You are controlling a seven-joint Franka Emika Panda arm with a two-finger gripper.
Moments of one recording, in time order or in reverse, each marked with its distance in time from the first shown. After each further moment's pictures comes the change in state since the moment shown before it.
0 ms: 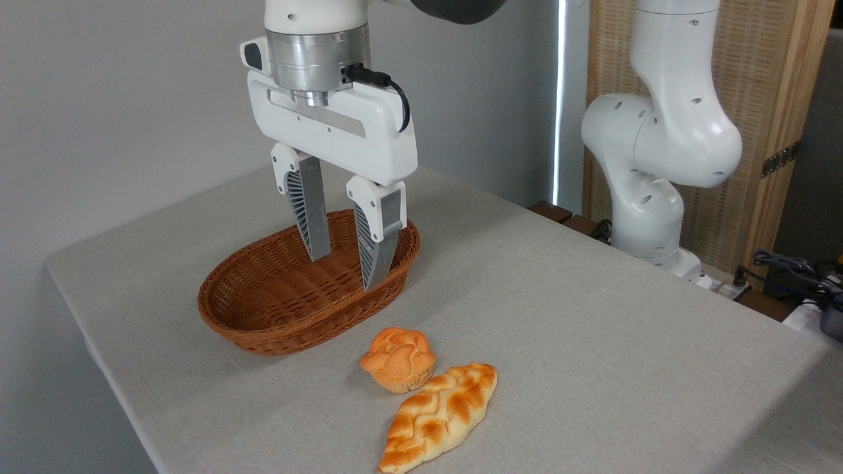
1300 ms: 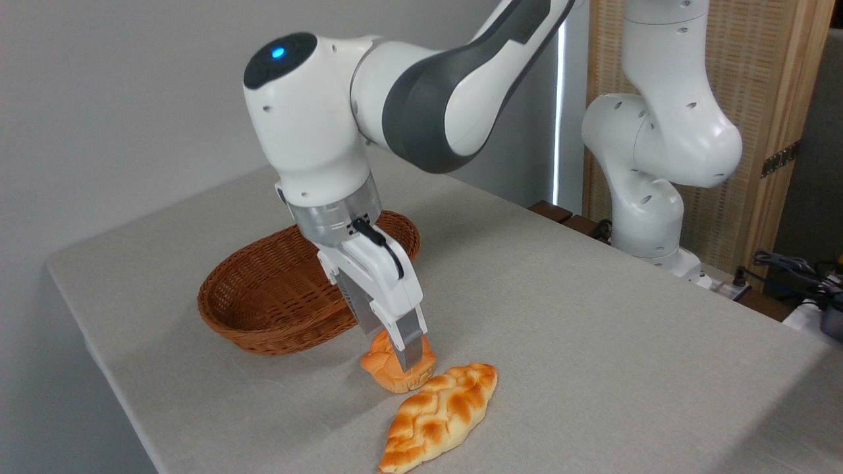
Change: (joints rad) arm 0.001 0.145 0.000 -0.142 0.000 0.046 0.198
